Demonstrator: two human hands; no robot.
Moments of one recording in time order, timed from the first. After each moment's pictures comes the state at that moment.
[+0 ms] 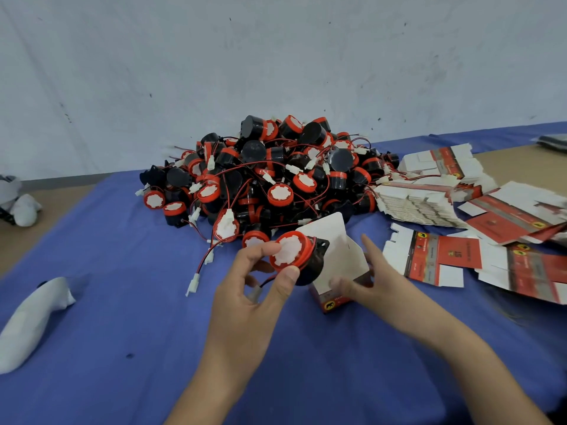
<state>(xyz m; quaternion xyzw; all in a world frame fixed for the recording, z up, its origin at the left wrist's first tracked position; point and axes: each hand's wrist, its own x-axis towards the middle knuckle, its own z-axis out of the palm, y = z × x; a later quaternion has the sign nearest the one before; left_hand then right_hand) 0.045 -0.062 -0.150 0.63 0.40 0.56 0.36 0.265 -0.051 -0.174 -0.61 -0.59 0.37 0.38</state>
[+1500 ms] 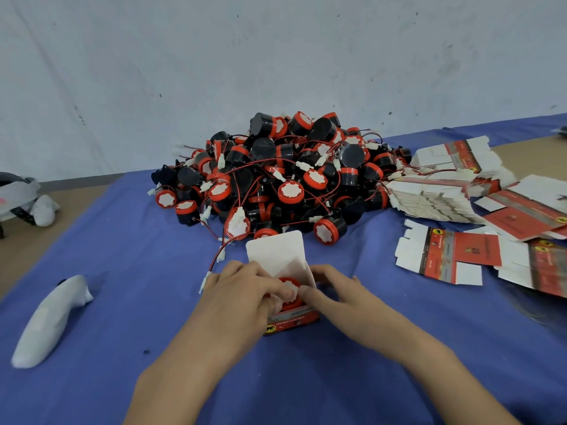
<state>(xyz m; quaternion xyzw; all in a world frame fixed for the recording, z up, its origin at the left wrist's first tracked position) 0.008 -0.038 -0.139 0.84 0.51 0.16 0.09 0.210 -0.049 -0.186 -0.55 -0.65 0.41 0.31</state>
